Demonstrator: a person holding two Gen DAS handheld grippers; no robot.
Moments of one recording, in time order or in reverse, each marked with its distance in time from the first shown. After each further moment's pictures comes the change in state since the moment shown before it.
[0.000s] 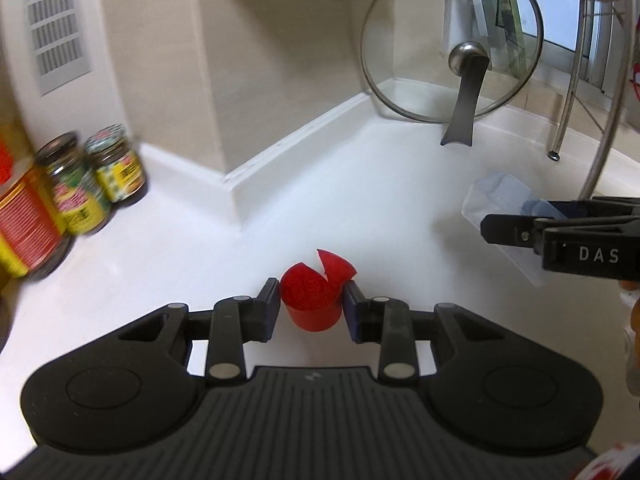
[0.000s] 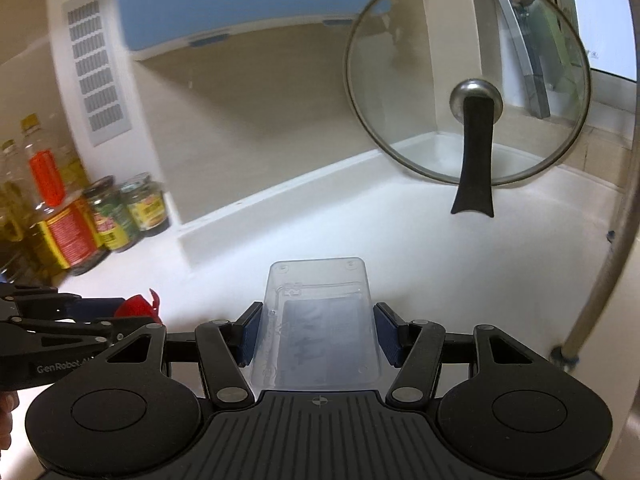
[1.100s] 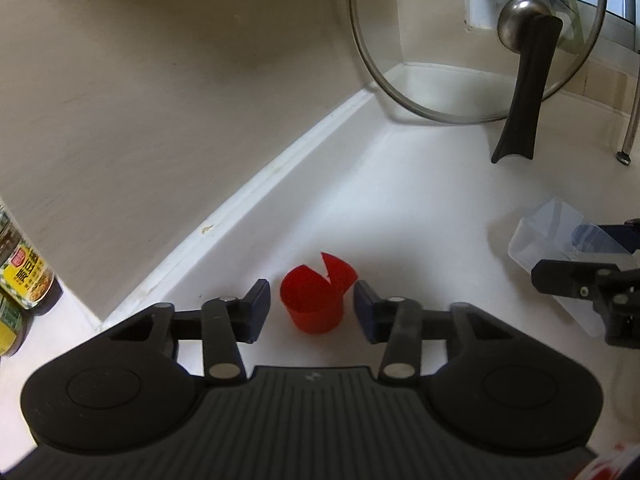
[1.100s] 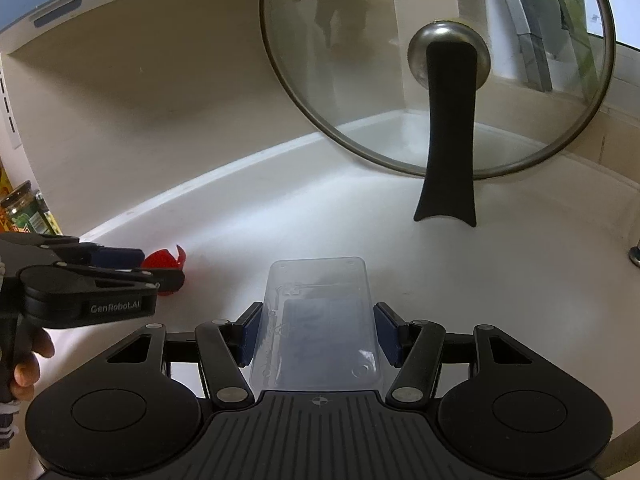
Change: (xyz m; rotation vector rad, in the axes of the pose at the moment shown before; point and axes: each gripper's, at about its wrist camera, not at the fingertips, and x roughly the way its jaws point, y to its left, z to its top) left arm 0.184 -0.032 0.085 0.117 0.014 0.035; right arm 0.110 -0.092 0.035 0.023 0.054 -0.058
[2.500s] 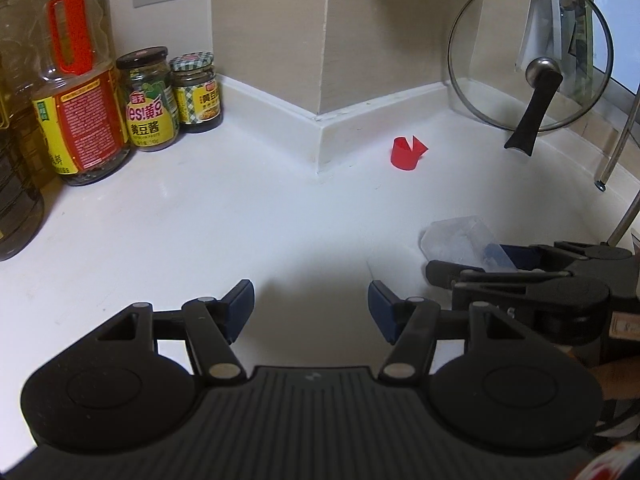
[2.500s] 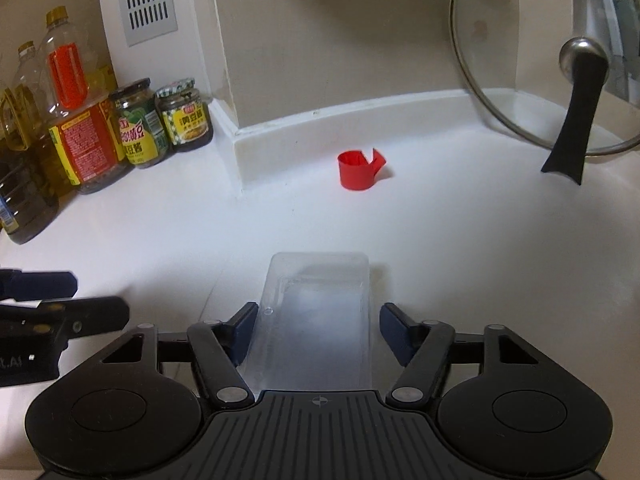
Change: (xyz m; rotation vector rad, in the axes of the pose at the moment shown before) left arm -0.181 0.064 -0.131 -0.330 0.046 0.053; right arm -0.032 0.146 -0.071 -0.170 0.104 0.093
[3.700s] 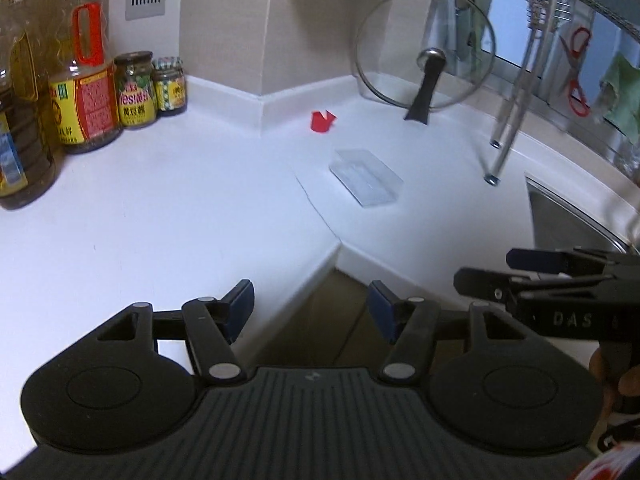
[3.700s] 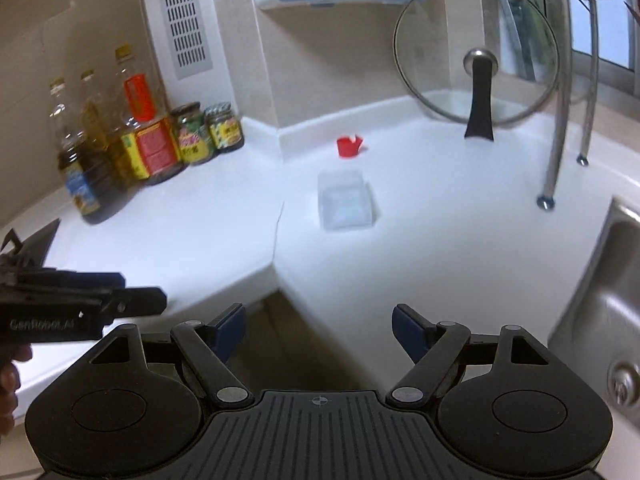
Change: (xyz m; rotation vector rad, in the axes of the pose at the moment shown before) left arm -0.130 0.020 -0.087 0.074 -0.034 -0.198; right arm -0.179 0.060 -0.093 0.116 -0.074 -0.054
